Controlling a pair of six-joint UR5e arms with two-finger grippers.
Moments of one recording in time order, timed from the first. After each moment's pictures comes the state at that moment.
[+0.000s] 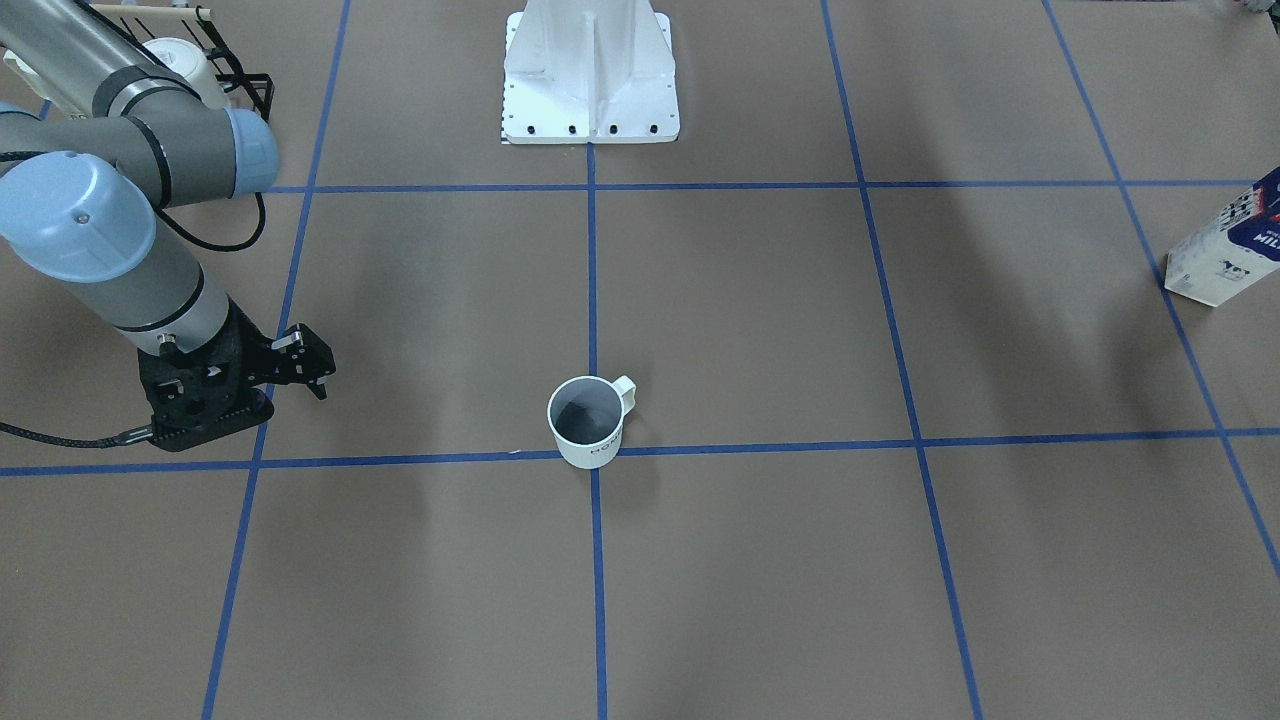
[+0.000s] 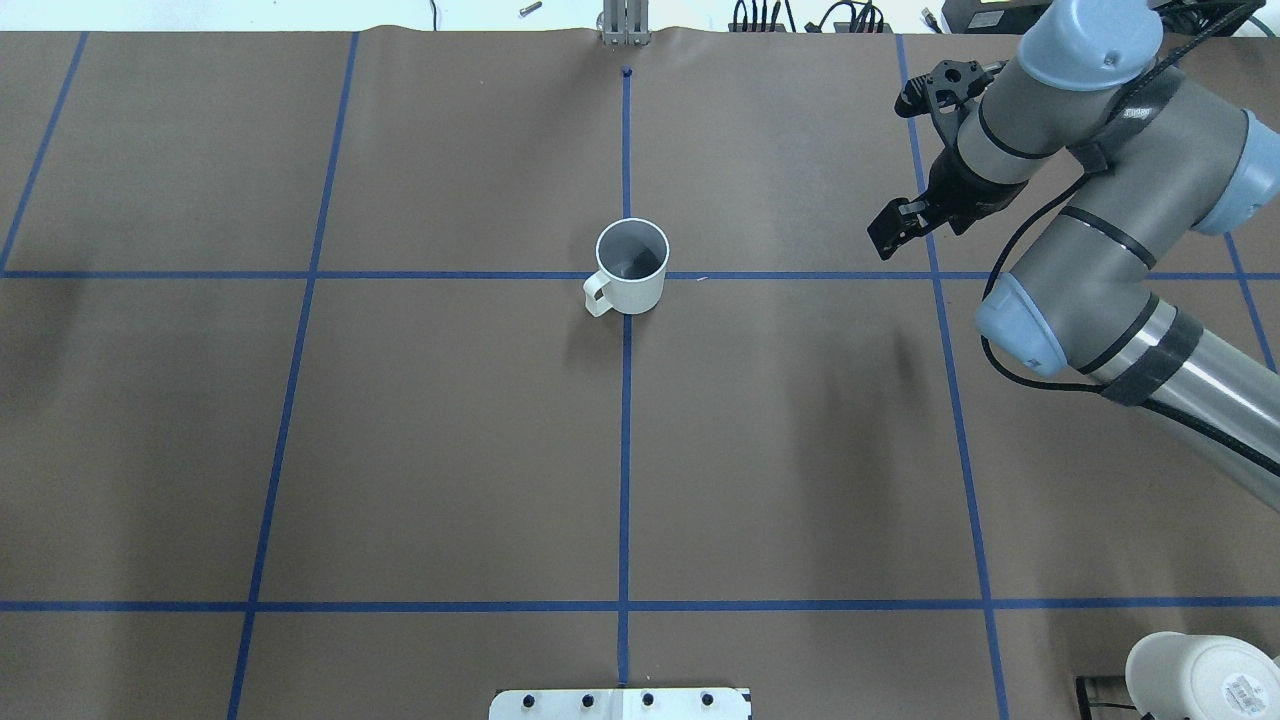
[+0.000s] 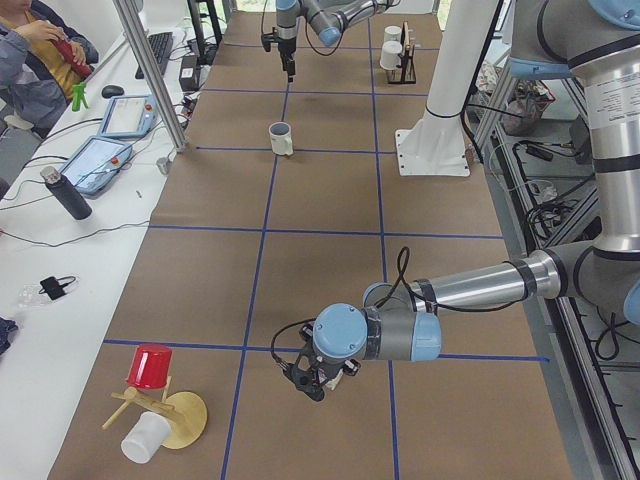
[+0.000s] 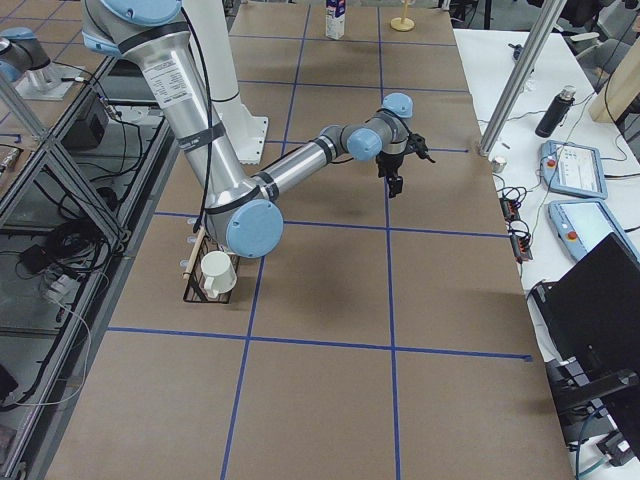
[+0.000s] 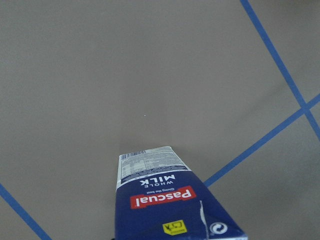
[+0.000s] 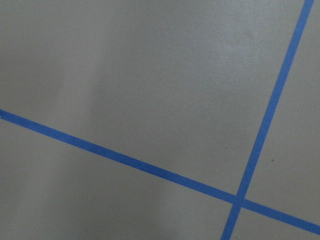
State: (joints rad) left arm -1.65 -1.32 -1.62 -1.83 -2.59 -0.97; right arm 0.92 -1.12 1.65 -1.49 2.12 0.52
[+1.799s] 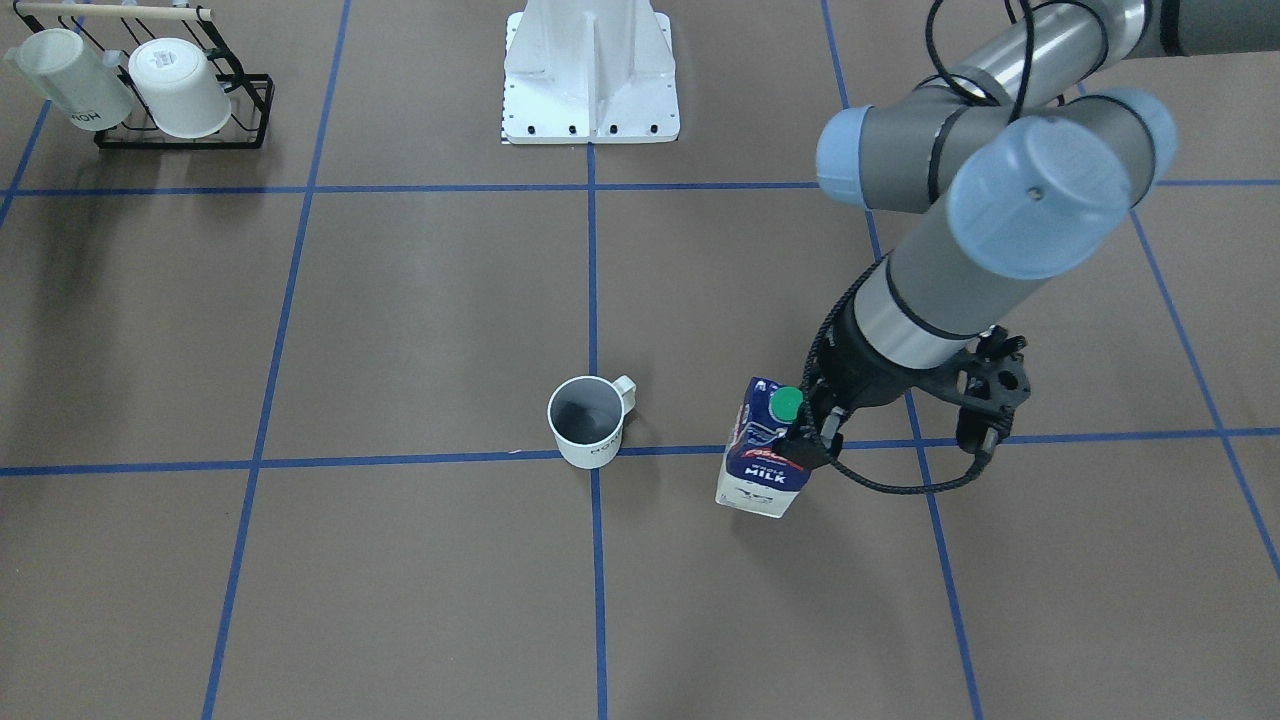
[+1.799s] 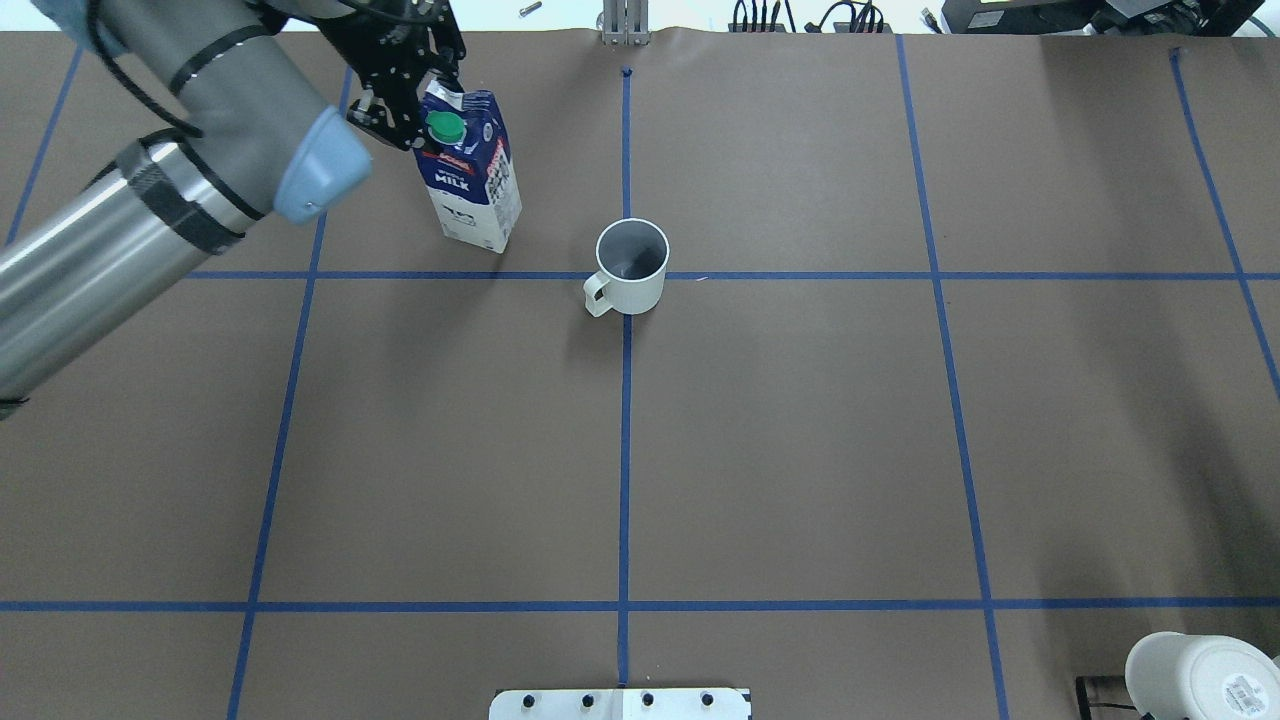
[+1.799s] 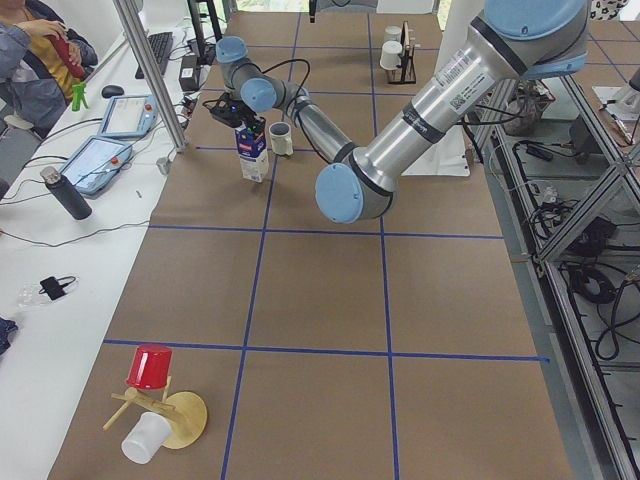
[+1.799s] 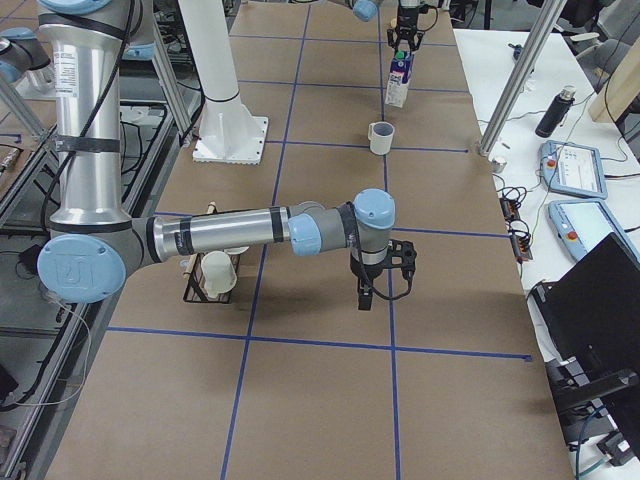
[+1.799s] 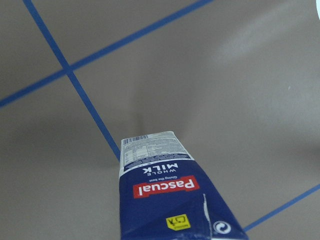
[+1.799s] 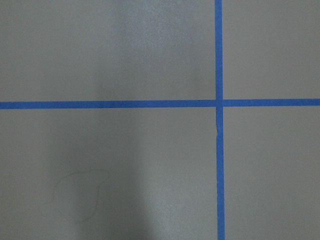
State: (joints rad) left arm -0.95 -2.44 -1.39 -1.67 -2.25 -2.04; right arm 1.40 -1.63 1.75 -1.49 2.31 0.28
